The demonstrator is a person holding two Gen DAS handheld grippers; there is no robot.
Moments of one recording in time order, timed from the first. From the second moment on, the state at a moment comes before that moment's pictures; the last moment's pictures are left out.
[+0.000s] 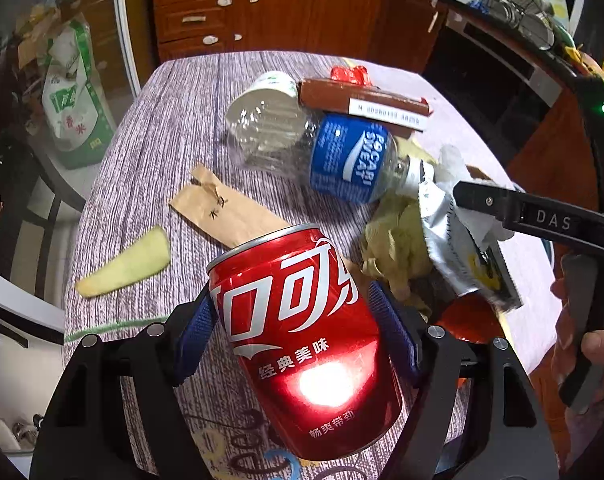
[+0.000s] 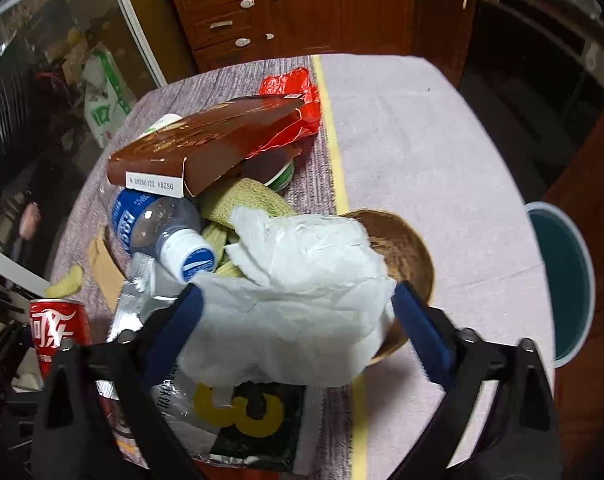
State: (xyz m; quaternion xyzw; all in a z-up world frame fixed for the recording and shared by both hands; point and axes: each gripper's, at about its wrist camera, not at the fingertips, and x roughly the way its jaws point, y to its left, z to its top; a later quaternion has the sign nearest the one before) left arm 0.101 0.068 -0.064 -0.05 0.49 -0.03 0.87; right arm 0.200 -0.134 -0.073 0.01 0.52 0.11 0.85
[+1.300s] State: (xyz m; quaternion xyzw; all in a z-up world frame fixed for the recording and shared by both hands) left arm 0.166 -0.161 0.006 0.11 0.43 -0.29 0.85; right arm 0.177 -0.369 0.004 0.12 0.46 -0.01 0.88
